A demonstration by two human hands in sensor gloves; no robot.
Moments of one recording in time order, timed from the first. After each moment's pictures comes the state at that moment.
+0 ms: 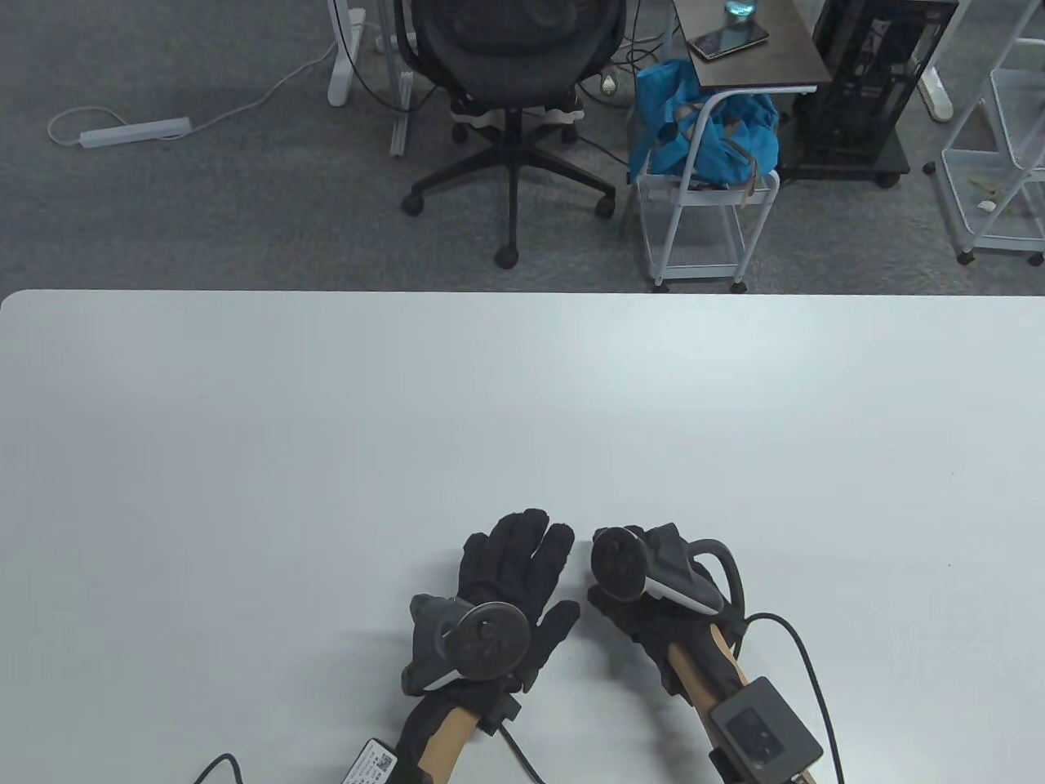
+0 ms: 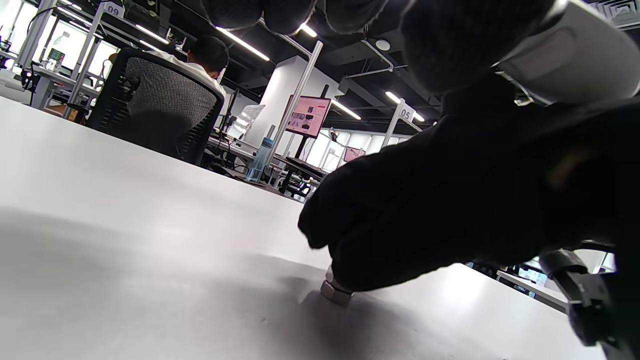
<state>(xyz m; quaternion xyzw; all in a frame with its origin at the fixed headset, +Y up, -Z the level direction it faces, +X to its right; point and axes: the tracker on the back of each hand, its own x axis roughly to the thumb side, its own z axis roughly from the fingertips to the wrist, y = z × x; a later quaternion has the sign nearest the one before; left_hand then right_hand) -0.080 -0.713 -0.189 0.06 -0.23 0.23 0.94 0.099 -0.748 -0.254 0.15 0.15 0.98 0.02</state>
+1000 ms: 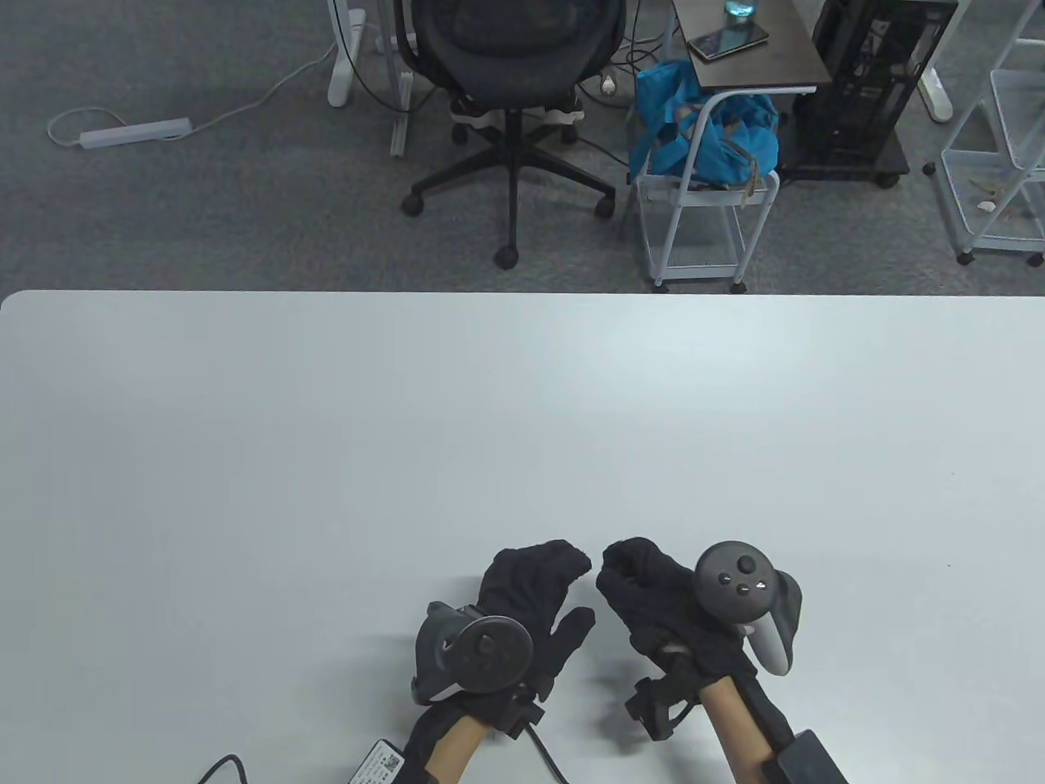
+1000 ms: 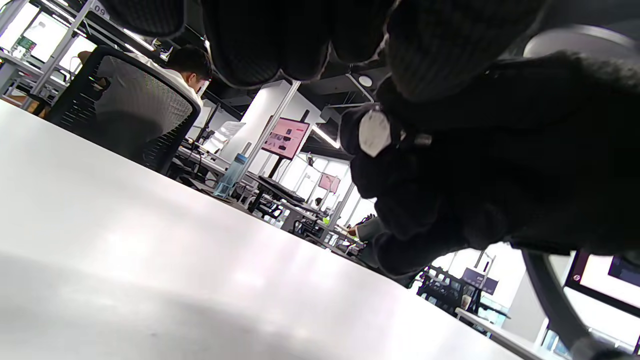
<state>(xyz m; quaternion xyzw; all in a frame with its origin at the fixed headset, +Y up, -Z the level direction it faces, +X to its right) -0.068 -0.717 -0.182 0.10 -0.26 0.31 0.91 0.155 -0.721 -0.208 0.05 0.08 0.85 0.52</state>
